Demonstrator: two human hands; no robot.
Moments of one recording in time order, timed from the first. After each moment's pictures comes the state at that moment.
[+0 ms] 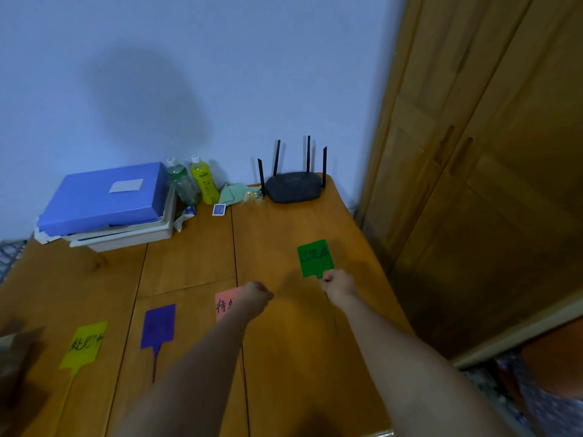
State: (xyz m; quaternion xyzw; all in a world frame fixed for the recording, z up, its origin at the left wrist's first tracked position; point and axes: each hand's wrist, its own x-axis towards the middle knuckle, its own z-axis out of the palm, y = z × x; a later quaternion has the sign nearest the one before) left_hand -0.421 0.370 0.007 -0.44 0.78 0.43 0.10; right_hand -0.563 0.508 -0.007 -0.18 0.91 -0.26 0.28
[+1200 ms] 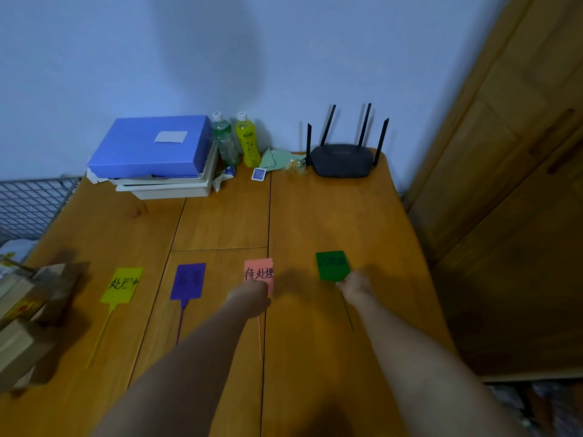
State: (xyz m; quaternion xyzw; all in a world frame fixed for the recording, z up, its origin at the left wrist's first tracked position) left_hand -0.370 0.340 -0.037 -0.41 0.86 0.18 0.25; right_hand -0.557 0.469 -0.071 -0.18 0.91 -0.13 0.36
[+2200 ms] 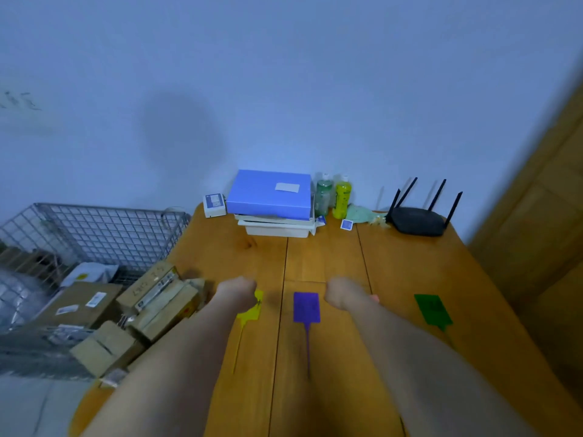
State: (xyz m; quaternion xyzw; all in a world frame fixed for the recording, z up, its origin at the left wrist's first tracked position) left_hand -0.066 0.153 0.078 -0.41 0.89 0.05 0.20; right_hand -0.261 0.274 0.057 -0.43 0.87 0.00 0.26
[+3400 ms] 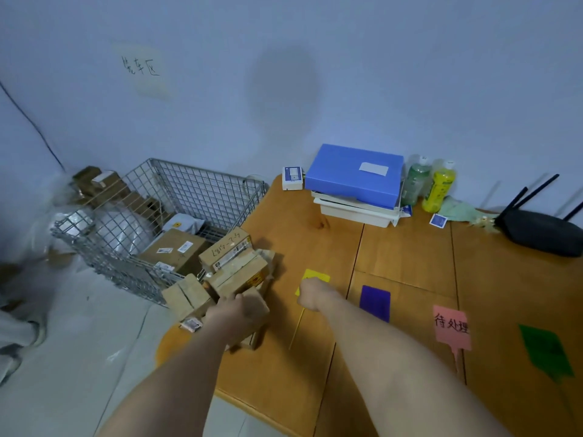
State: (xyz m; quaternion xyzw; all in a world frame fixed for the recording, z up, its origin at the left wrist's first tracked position) left_hand 0.077 0.151 0.014 -0.63 0.74 0.13 0.17; right_hand -0.114 0.164 0.019 -0.61 0.74 0.07 0.28
